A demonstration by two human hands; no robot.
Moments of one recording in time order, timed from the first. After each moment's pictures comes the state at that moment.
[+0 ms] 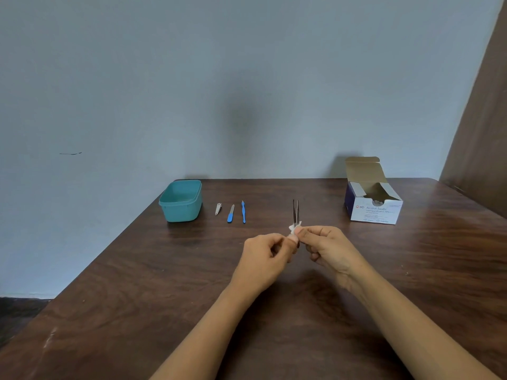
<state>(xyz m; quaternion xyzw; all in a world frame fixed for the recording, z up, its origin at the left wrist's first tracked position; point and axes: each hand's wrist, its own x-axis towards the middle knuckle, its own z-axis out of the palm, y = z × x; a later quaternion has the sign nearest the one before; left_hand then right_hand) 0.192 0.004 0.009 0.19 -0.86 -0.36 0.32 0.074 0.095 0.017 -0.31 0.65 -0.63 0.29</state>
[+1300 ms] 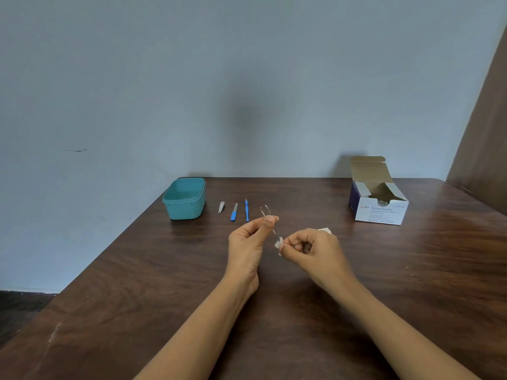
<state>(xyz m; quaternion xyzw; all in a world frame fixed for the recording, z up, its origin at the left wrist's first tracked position) 0.190 -0.001 0.018 0.26 -0.52 -0.71 0.41 0.097 0.091 0.010 -0.46 0.74 -0.49 0.03</state>
